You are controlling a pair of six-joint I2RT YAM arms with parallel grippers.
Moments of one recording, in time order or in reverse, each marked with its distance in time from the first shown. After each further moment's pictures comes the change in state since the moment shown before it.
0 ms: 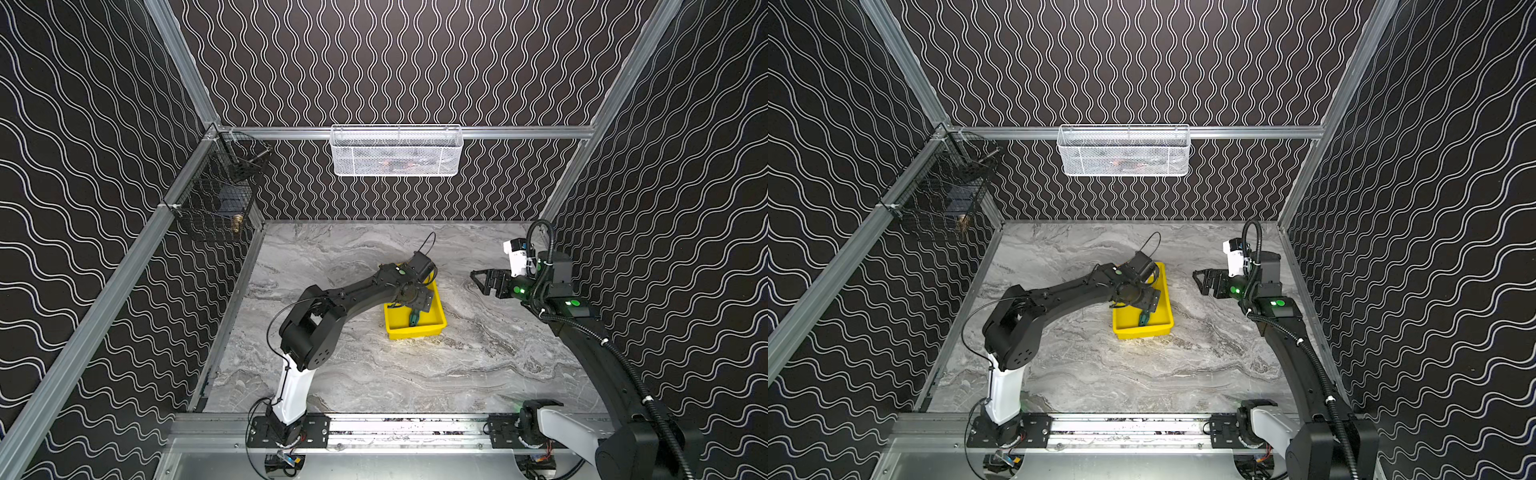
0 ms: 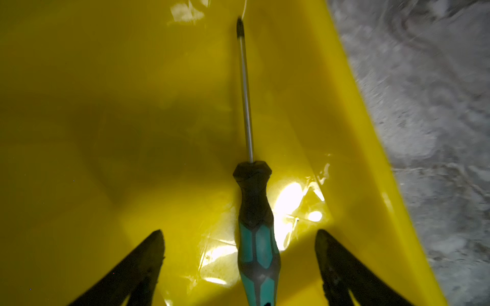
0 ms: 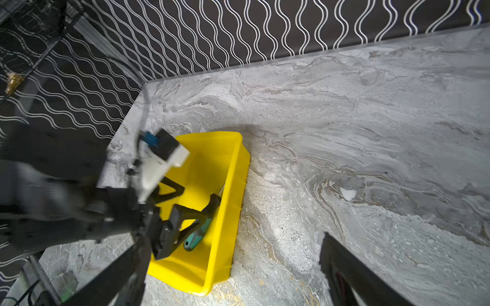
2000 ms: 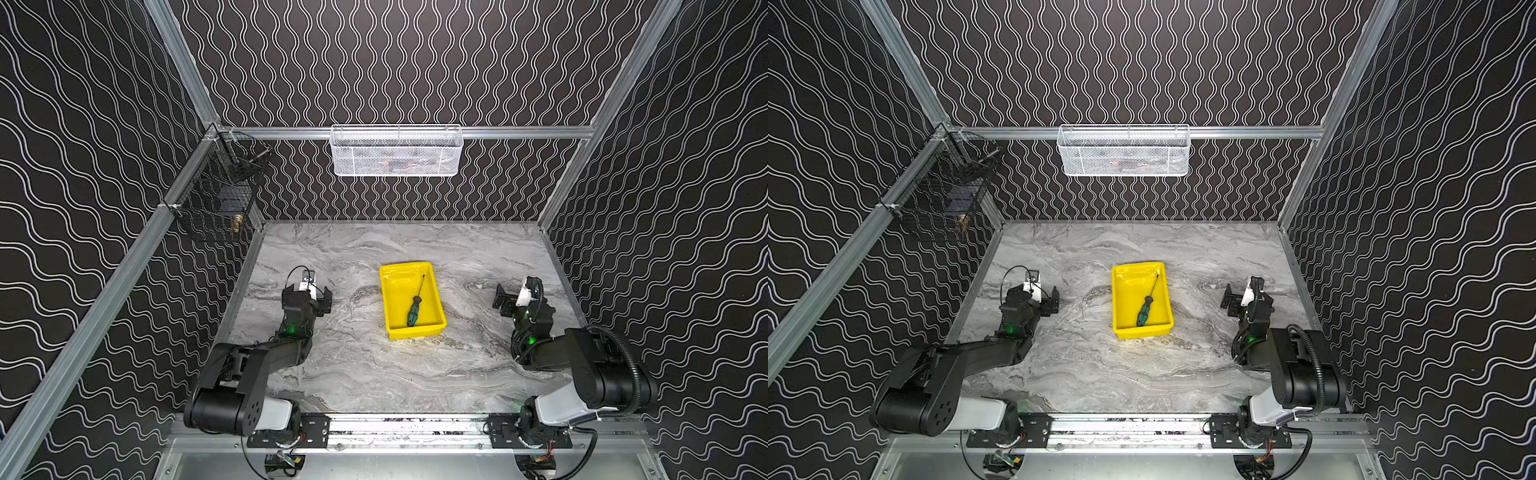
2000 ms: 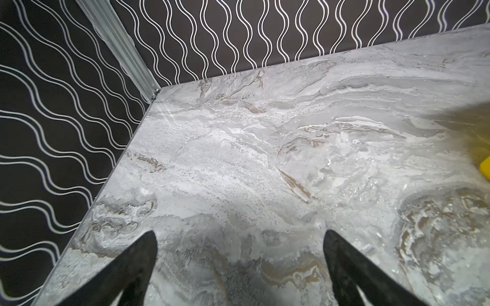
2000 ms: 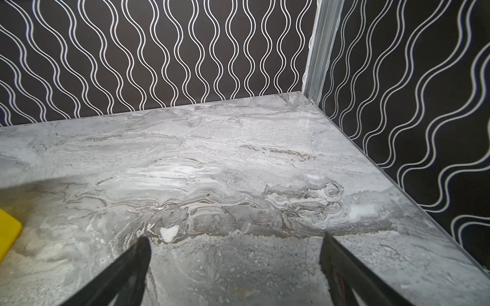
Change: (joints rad) left arm 0.648 -0.575 -1.261 1.407 -0.141 0.526; right arm -0.104 0.435 -0.655 1.453 0.542 -0.123
